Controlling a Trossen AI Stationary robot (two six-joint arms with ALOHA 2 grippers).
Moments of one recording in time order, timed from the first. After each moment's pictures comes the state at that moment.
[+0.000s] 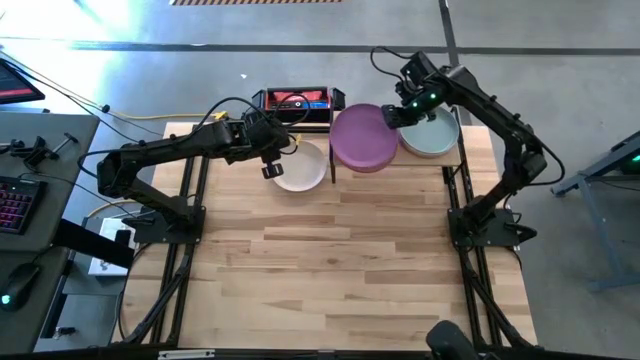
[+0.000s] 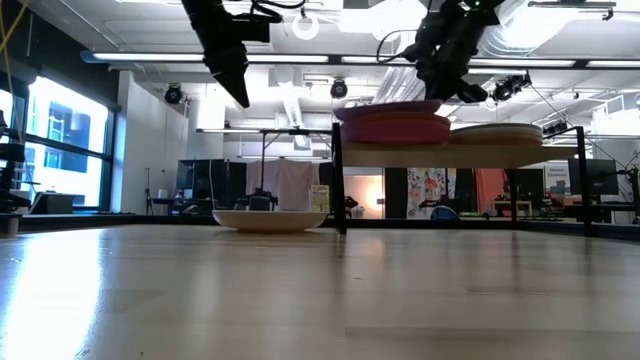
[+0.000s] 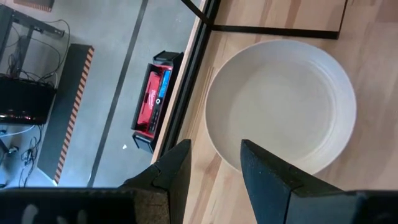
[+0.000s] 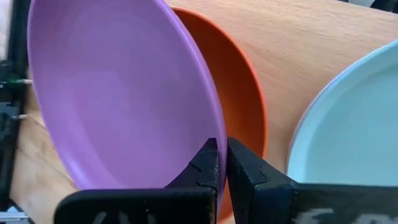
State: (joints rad) left arm 0.33 1.42 1.31 -0.87 -0.47 0.26; right arm -0.88 1.58 1.62 -1.20 -0.33 0.39
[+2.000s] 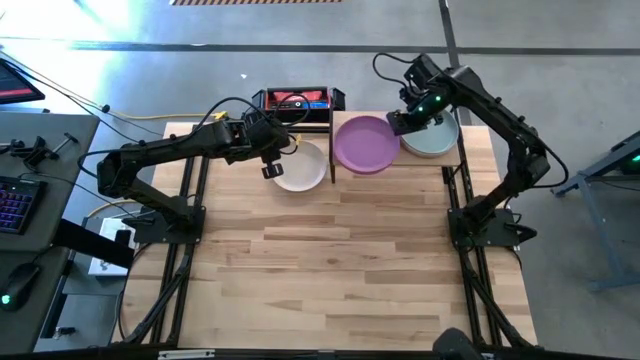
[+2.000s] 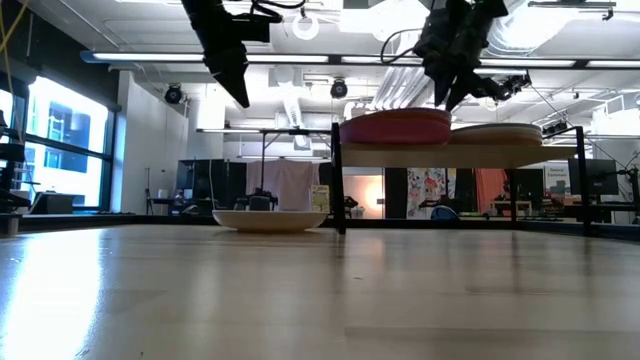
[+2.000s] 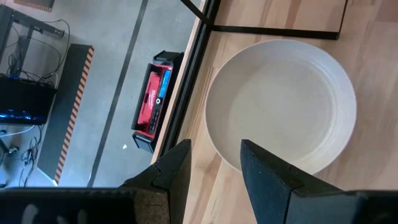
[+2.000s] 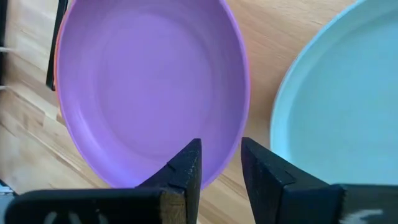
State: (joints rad) left arm 0.33 1.42 1.31 -0.87 -0.47 0.26; right arm -0.87 1.56 1.62 -1.33 -0.32 0.34
